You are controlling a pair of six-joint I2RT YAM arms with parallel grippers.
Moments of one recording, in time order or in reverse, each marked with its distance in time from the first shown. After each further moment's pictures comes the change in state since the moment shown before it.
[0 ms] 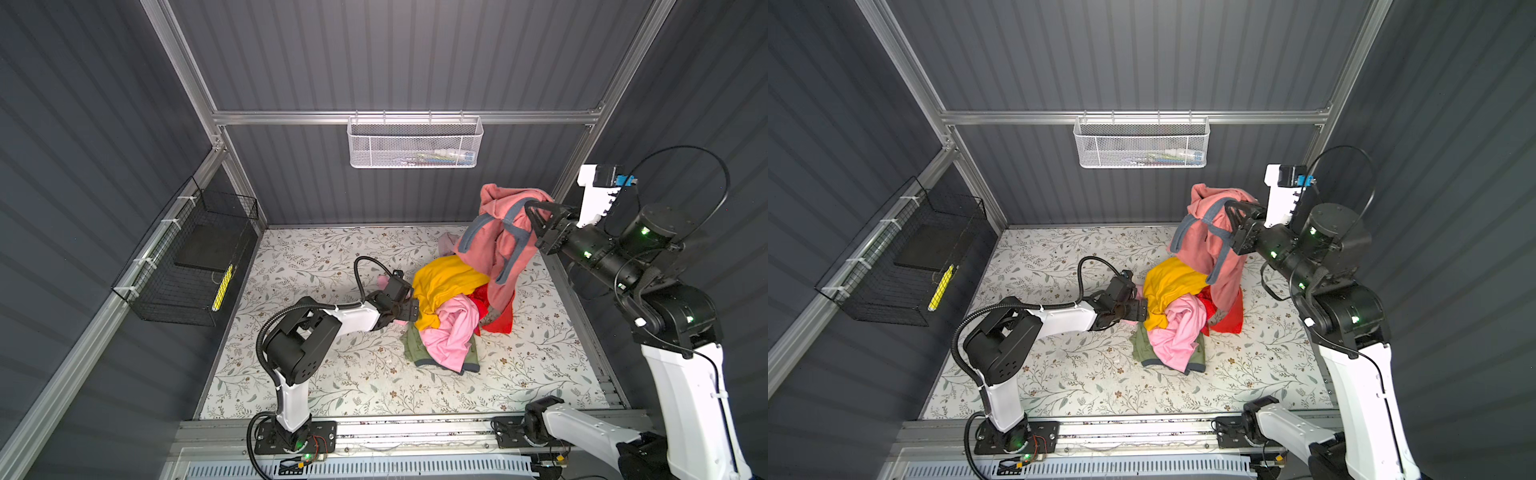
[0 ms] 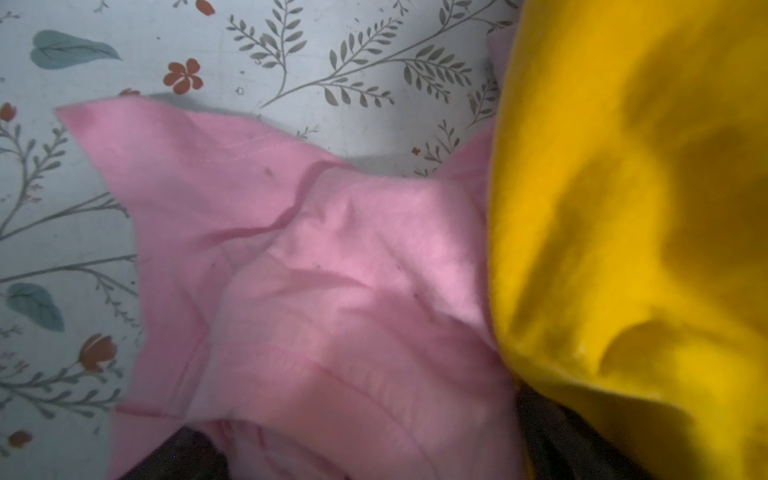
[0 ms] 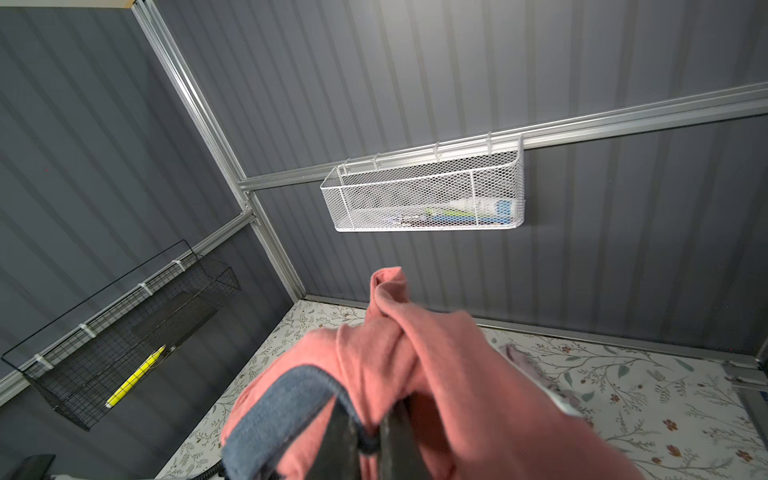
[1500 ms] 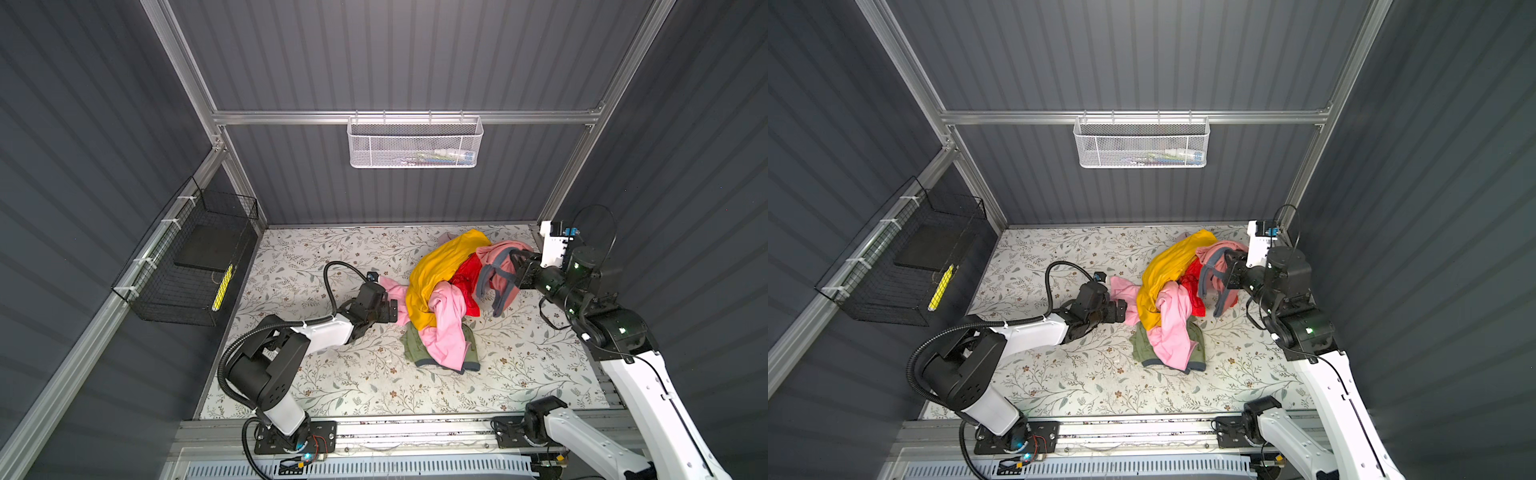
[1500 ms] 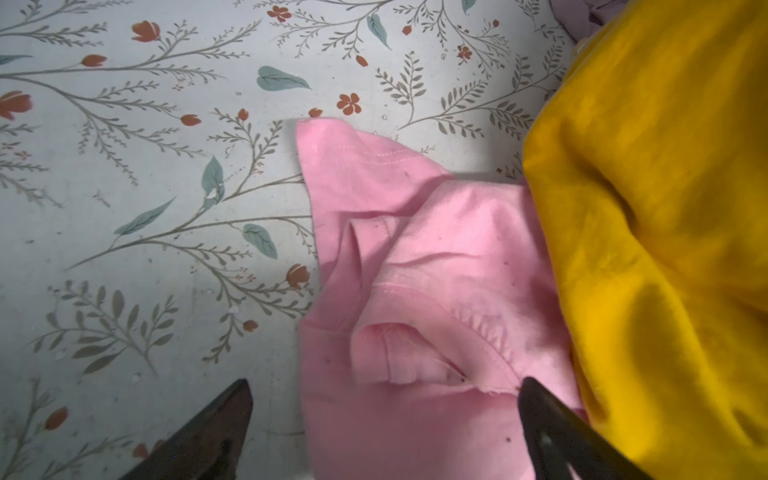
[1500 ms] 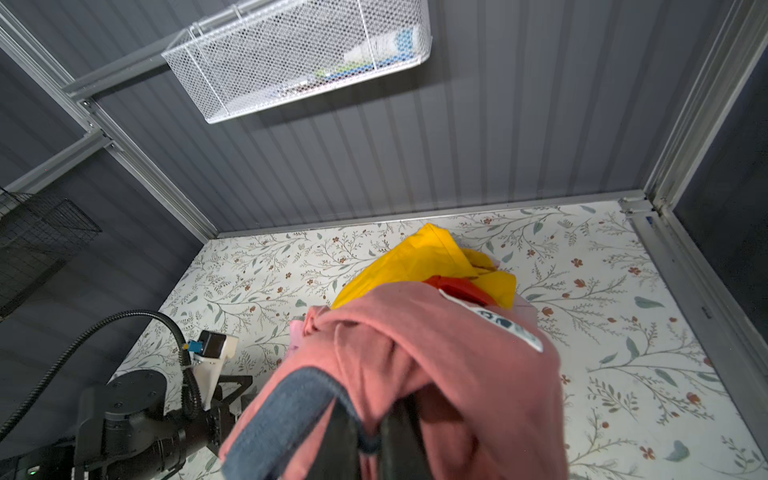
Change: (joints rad) left arm 0.093 -0.233 -0.258 0.127 -0.013 0.004; right arm -0.046 -0.196 -0.534 0.097 0.166 0.001
